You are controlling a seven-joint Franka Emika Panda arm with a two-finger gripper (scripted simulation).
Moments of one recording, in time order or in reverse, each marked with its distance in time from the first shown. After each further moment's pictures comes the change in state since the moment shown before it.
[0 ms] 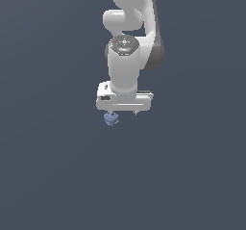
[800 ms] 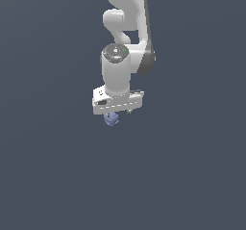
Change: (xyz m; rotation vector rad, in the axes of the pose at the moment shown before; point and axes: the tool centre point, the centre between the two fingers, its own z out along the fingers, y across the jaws) arm -0.017 0.023 0.030 -0.001 0.005 -0.224
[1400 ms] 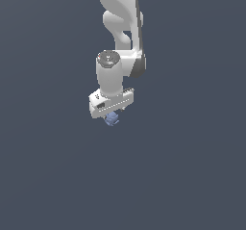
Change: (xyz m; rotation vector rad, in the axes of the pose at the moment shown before) arm -0.029 0.018 0.034 0.000 0.007 -0.276
